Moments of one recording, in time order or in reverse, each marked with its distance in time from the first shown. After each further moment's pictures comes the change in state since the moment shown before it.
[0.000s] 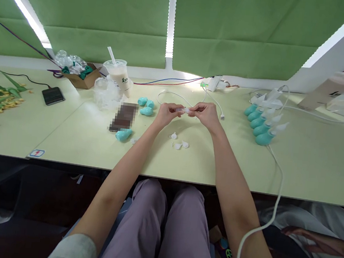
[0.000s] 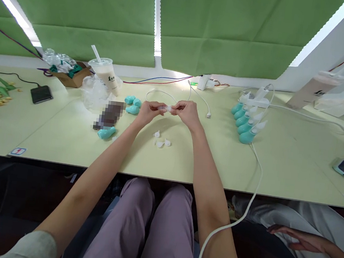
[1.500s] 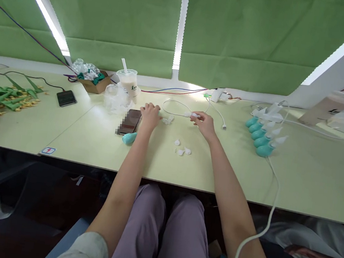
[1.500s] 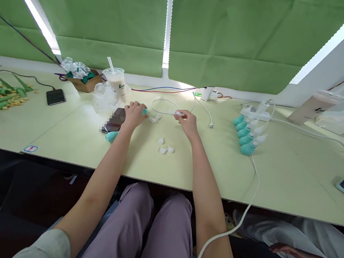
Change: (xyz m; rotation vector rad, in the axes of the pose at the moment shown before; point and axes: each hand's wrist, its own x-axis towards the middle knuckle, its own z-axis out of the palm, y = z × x) left_hand -0.011 0.017 -0.062 1.202 0.136 -0.296; right_hand 0.003 0.020 0.011 -0.043 0.054 -0.004
